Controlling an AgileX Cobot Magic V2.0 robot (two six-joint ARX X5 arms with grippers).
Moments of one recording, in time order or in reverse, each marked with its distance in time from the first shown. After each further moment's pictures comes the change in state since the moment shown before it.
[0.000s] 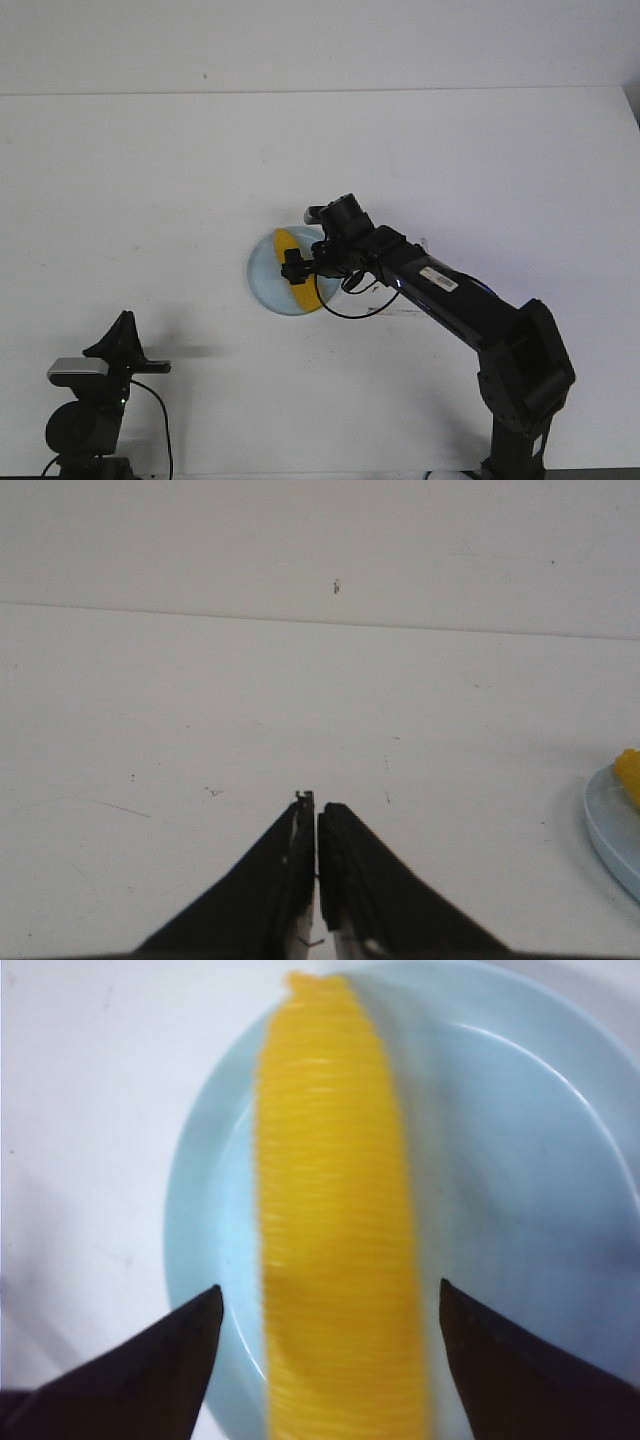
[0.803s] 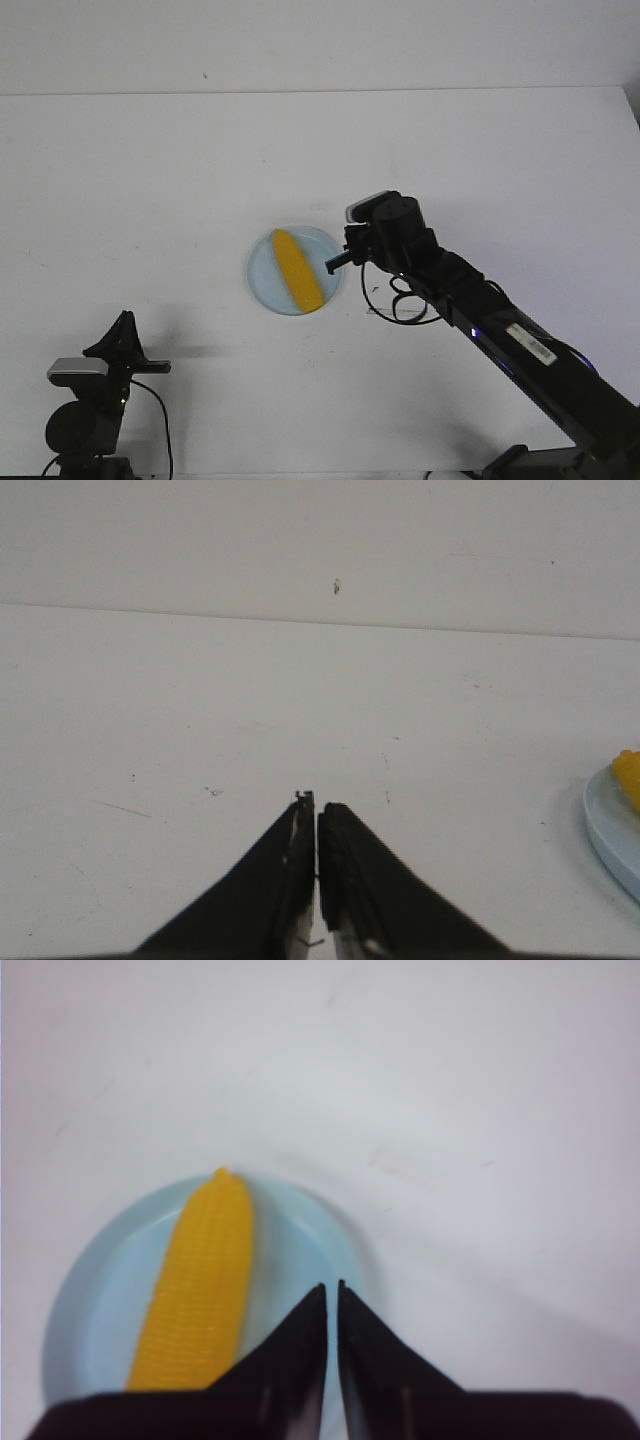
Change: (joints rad) left arm 0.000 0.000 0.000 0.000 0.000 0.000; right arm -0.072 -0.438 -0.257 0.185 0.360 -0.346
